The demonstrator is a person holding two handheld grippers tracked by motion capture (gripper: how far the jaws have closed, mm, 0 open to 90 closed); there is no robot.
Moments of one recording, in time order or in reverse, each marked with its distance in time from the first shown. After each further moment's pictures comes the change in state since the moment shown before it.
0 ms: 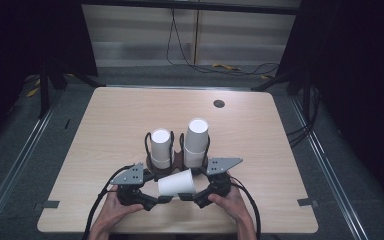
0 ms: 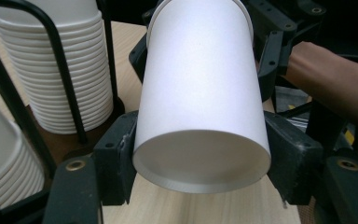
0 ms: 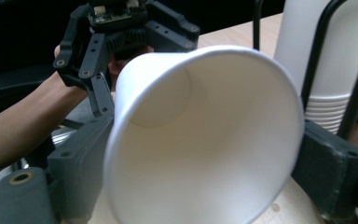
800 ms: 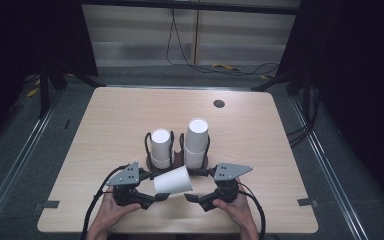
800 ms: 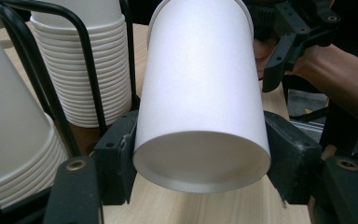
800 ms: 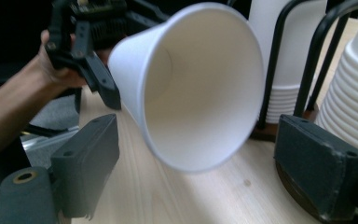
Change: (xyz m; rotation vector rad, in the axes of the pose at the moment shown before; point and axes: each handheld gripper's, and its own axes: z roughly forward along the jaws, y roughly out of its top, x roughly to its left) left arm -0.002 -0.001 -0.009 -0.013 0.071 -0.012; right arm 0.013 -0.009 -0.019 -0.027 -0.131 -0.024
